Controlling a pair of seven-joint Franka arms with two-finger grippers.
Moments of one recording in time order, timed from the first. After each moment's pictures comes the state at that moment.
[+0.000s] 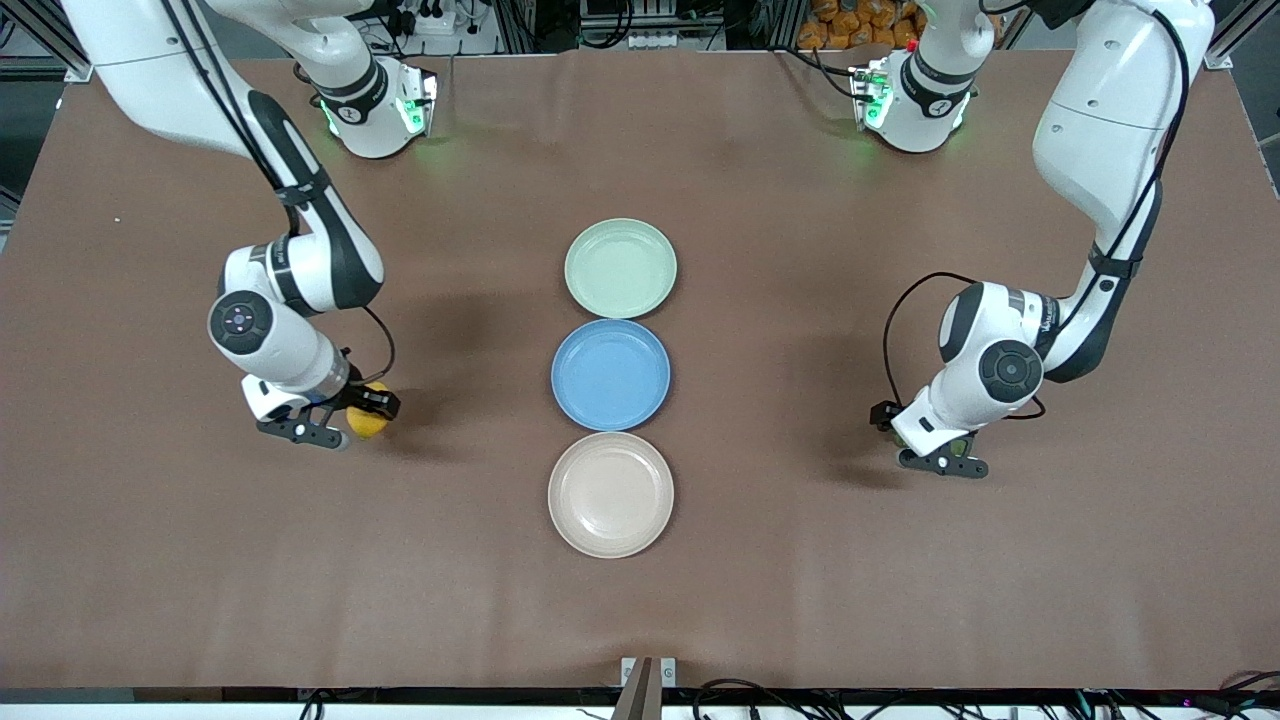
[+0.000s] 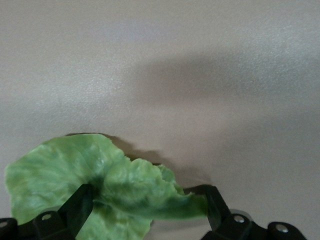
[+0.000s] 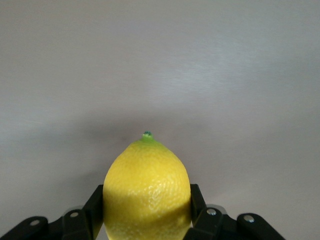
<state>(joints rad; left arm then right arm) 0.00 0.64 -0.18 -1.87 0.22 2.47 -0.14 0.08 0.44 0.10 -2.03 -0.10 2.48 0.49</state>
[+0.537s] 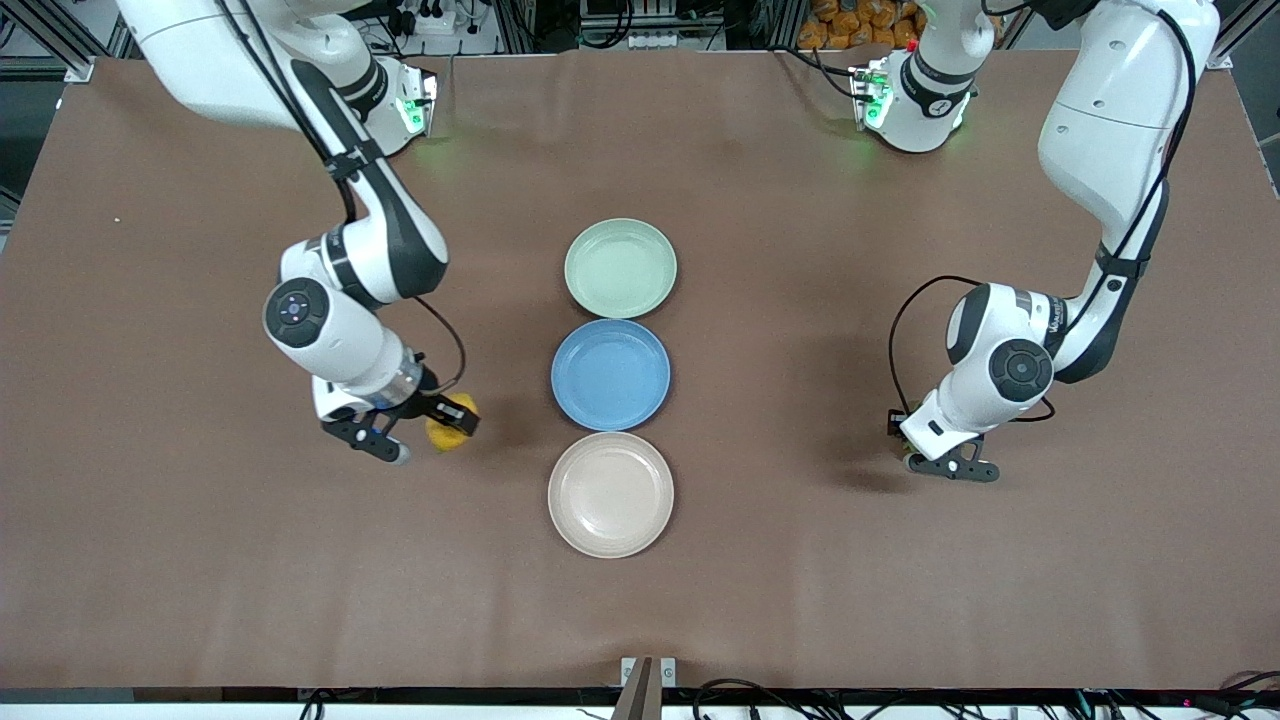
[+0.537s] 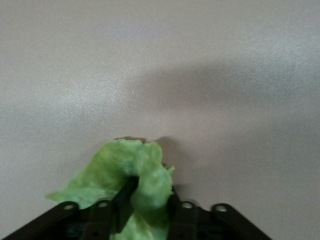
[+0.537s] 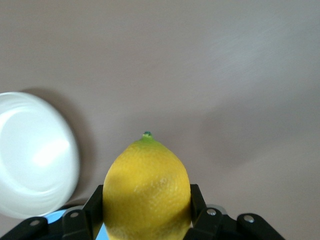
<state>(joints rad) 0.01 0.64 -0.18 -1.87 0.22 2.49 -0.15 0.21 0.47 0.15 -1.81 0.09 2.40 0.74</state>
